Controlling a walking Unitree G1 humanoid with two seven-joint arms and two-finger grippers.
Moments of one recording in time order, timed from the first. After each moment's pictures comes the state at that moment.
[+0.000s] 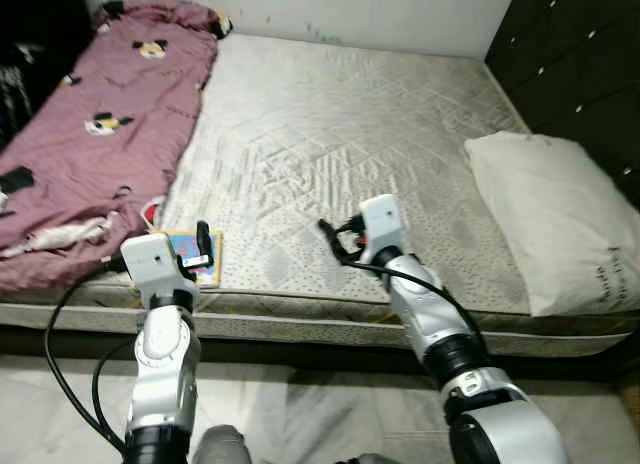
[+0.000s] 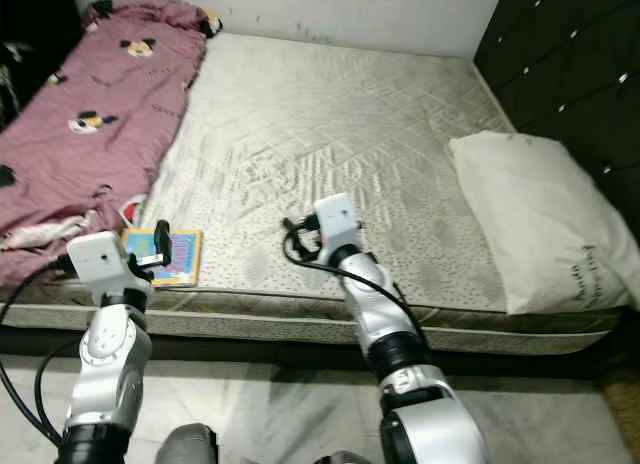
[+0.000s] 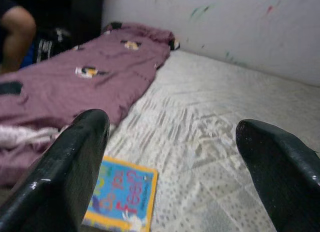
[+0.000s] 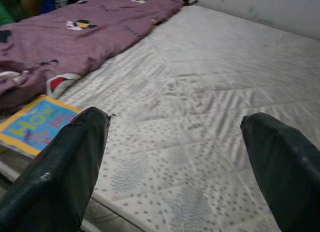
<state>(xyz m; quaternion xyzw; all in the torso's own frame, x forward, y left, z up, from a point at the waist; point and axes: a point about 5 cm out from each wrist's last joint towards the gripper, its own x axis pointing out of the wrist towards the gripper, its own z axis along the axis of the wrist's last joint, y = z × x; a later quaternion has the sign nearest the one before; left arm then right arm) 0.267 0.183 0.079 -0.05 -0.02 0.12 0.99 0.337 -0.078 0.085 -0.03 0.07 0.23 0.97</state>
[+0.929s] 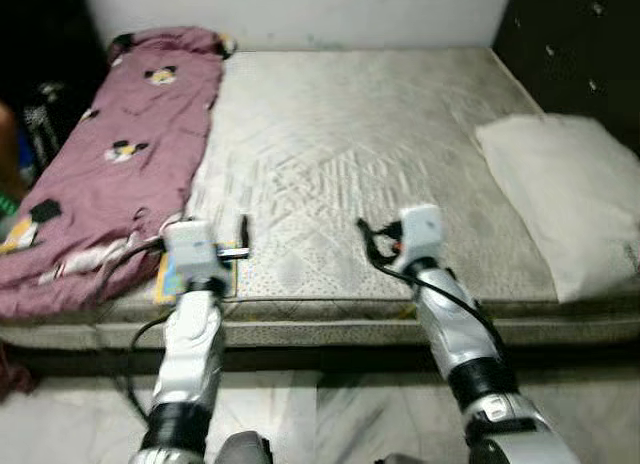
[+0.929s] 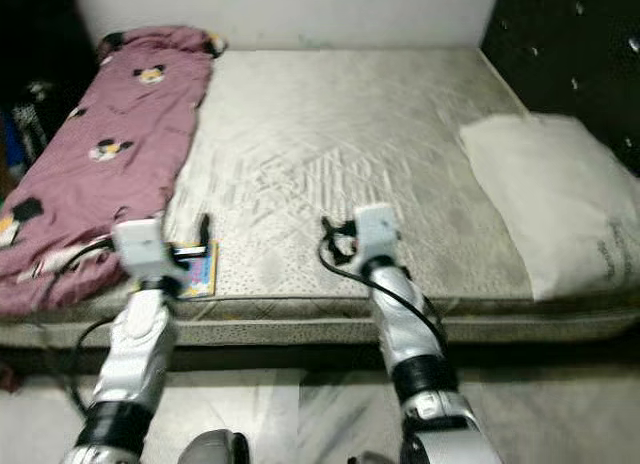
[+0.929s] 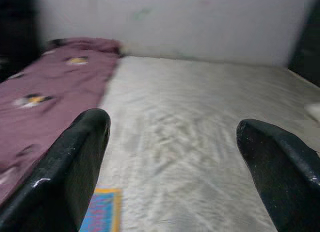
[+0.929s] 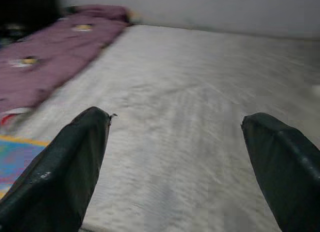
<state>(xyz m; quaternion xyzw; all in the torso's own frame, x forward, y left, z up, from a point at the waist) 0.294 0.138 0.086 -0.05 -0.01 -0.01 1.00 0.323 -0.131 0.076 -0.04 0.04 0.11 0.99</state>
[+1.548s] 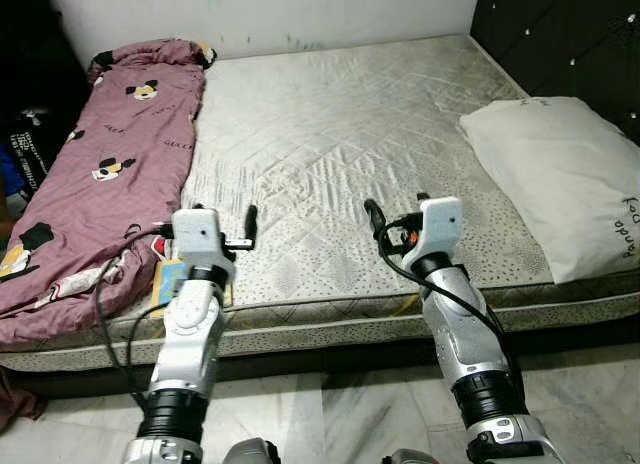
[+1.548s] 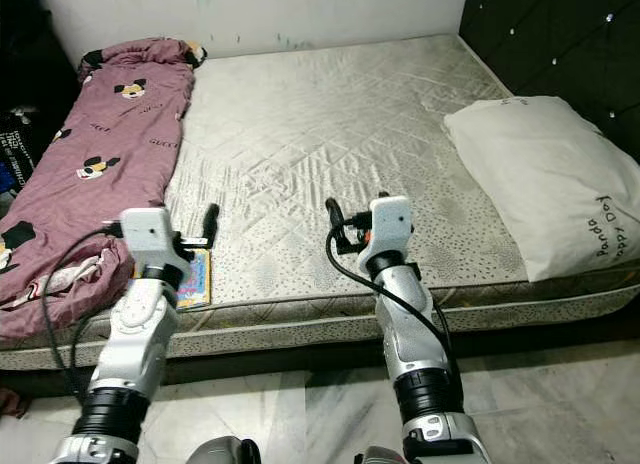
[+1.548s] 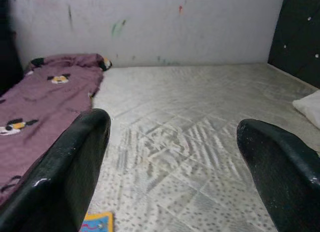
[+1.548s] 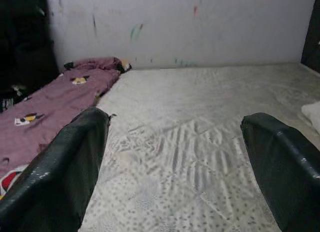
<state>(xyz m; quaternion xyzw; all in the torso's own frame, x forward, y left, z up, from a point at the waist) 0.301 0.152 0.096 -0.03 -0.03 -0.01 1.00 0.315 -0.122 0.104 0.03 -0.03 0.12 0.99</state>
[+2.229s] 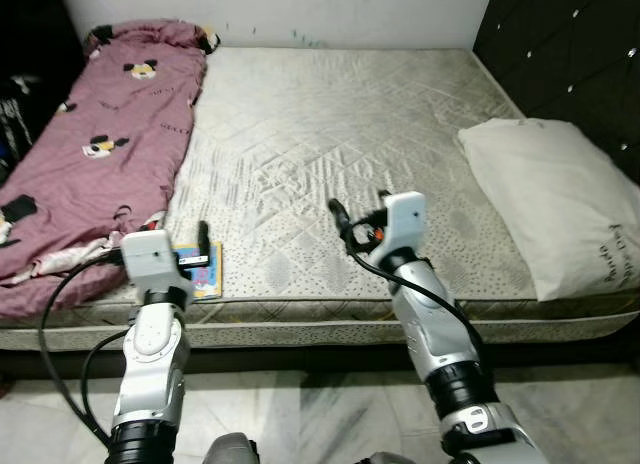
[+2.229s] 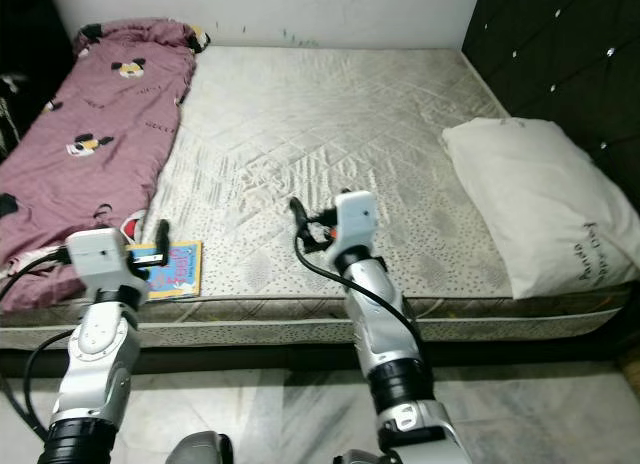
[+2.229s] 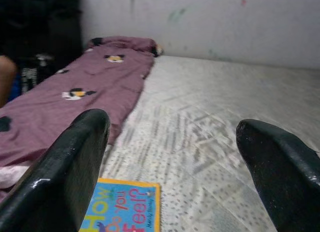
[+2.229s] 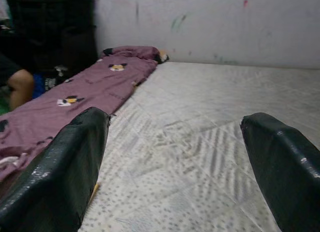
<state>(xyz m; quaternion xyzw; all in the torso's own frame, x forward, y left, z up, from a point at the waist) 0.273 0.196 0.086 -0.01 -0.02 0.09 1.00 0.321 -0.081 0.108 0.05 -0.03 0.19 0.98</state>
